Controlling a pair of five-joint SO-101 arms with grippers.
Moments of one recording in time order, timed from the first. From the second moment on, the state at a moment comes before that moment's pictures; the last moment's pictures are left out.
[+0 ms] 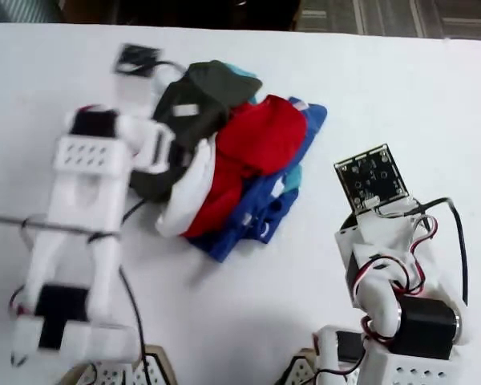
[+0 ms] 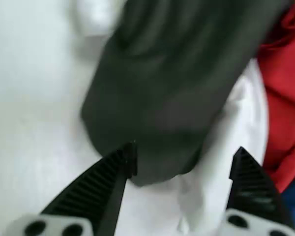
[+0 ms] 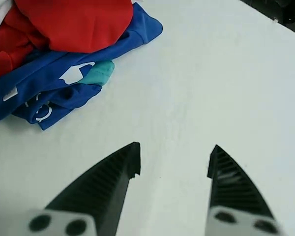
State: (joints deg) left arm -0.9 -1.8 1.1 77.1 -4.1; right arm 2.9 -66.4 32.1 88.6 30.5
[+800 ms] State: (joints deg) left arm 4.1 50.8 -46.2 91.0 -12.2; right arm 2.9 -66.4 32.1 91.0 30.5
